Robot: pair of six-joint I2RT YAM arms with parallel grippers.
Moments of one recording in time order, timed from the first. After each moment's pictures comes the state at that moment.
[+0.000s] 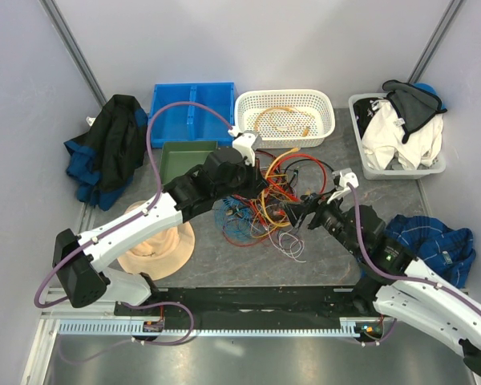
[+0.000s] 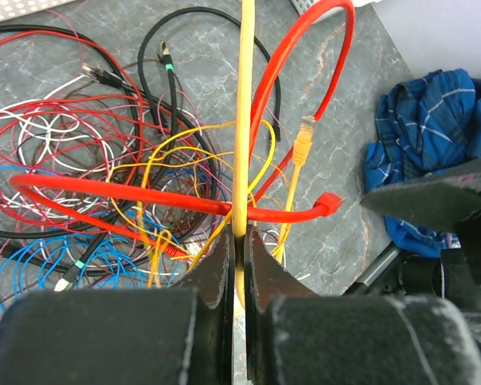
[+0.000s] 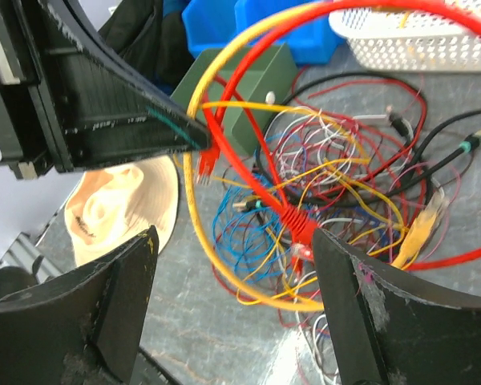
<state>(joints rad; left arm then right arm) -0.89 1.36 1.23 -0.32 -0.05 -0.45 0.82 0.62 0.59 -0.10 0.19 0.51</state>
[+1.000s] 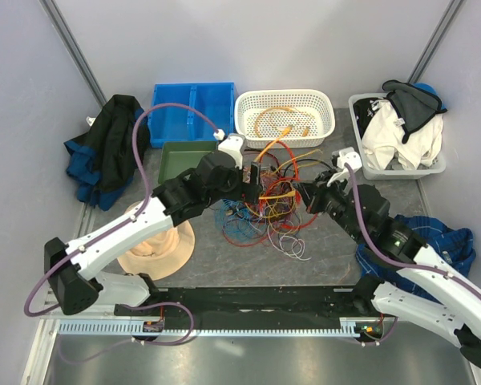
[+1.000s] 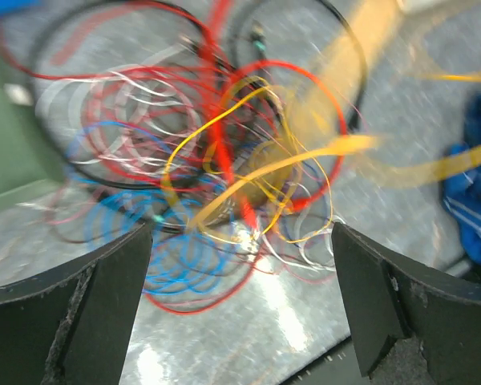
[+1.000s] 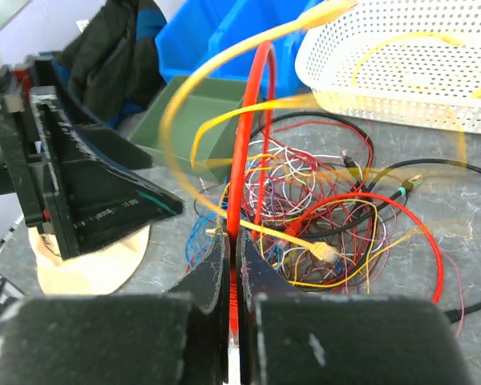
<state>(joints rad) -0.89 1.31 1.23 -0.48 -0.22 -0.43 0.82 0.76 0.87 -0.26 0.28 0.37</state>
